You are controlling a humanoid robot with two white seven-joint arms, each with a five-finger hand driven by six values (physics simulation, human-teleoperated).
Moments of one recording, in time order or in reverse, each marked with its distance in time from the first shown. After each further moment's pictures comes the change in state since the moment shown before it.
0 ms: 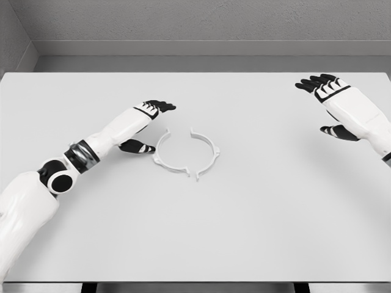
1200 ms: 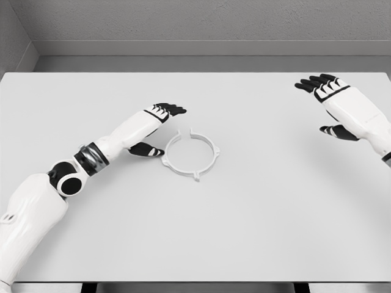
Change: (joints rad) left arm 0.012 -0.035 0.000 -0.023 -0.034 0.000 0.000; right arm -0.002 0.000 0.004 0.001 0.000 0.000 -0.001
